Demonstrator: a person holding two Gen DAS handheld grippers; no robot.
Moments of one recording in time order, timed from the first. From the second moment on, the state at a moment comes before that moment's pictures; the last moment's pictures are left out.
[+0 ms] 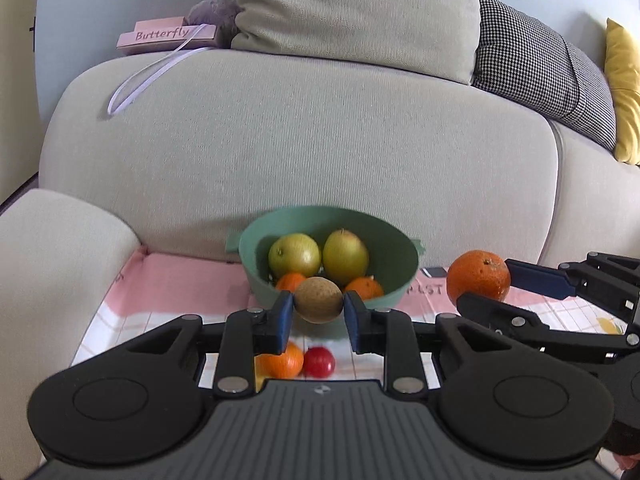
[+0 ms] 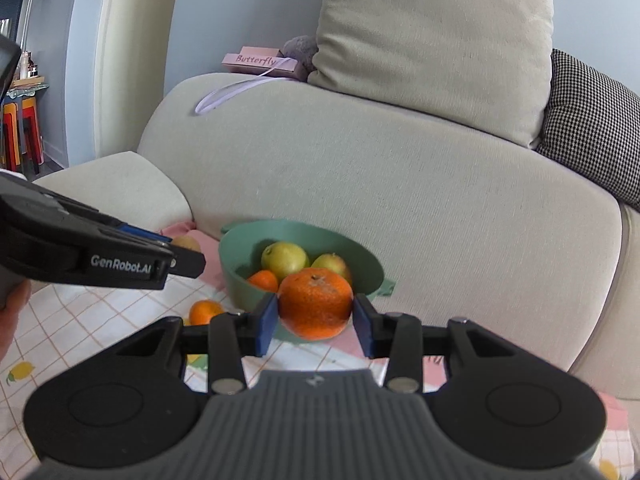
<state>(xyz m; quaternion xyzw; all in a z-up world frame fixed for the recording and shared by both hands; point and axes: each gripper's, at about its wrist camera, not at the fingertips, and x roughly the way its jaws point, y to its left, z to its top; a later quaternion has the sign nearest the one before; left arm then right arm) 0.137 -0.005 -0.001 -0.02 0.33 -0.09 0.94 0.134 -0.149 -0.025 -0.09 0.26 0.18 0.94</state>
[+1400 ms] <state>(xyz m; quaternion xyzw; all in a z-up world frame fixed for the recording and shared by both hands) 0.312 0.009 -0.062 0.04 0.52 -0.17 0.84 0.328 -0.088 -0.098 -0.13 0.47 0.30 0.82</state>
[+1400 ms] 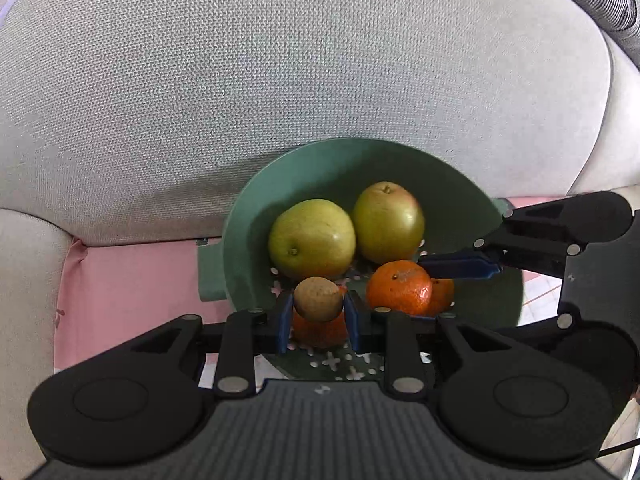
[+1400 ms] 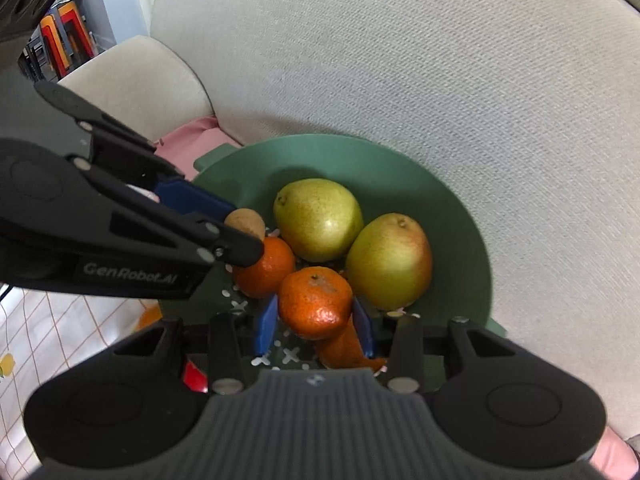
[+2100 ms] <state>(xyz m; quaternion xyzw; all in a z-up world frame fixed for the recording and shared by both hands) 0.317 0.011 -0.066 0.04 0.53 -0.16 0.83 0.338 -0.079 -0.112 -0.13 0.48 0.29 0.82</state>
